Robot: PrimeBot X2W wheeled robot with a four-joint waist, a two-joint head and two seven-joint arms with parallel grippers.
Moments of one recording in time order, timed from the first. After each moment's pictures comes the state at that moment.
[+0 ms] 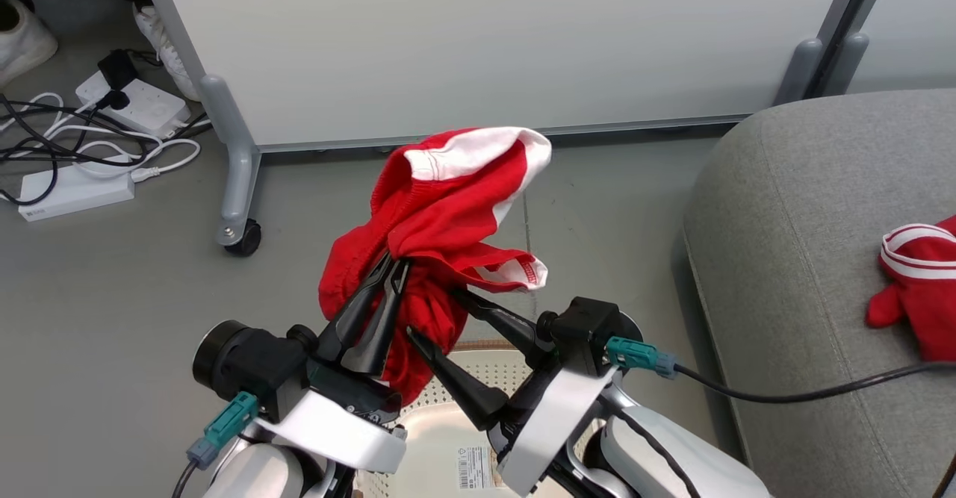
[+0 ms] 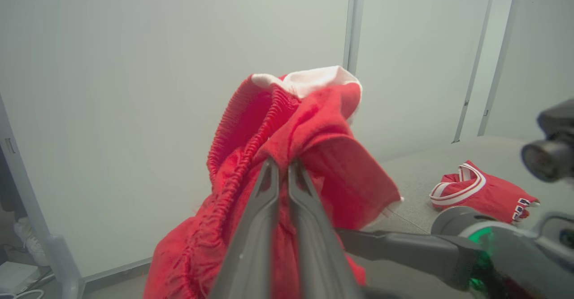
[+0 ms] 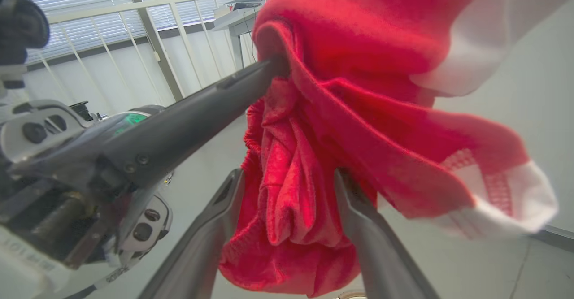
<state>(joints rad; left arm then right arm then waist) -0.19 0.23 -0.46 -0.03 -0.40 0.02 -0.21 -0.47 -0.05 0.84 0.29 0.58 0.13 -0.15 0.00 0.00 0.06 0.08</state>
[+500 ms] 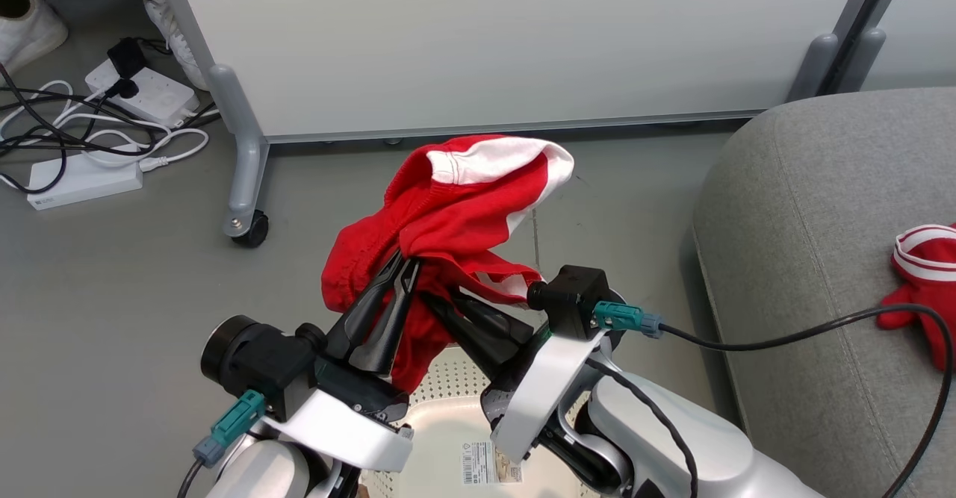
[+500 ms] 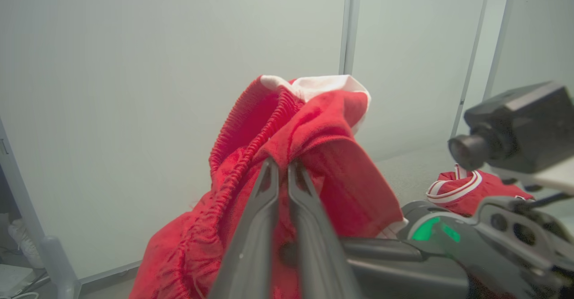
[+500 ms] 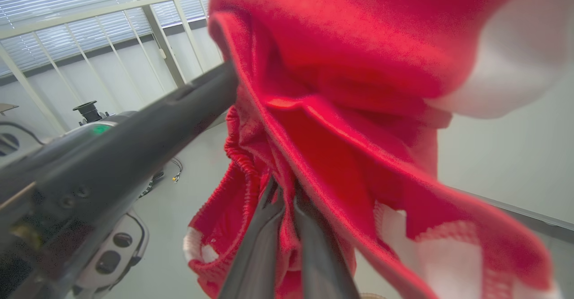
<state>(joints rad) -0.20 0.23 -0.49 -0.02 -0.40 0.00 -0.22 -0.65 -0.05 1.01 0.47 0.76 0.13 -0.24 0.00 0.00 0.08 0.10</state>
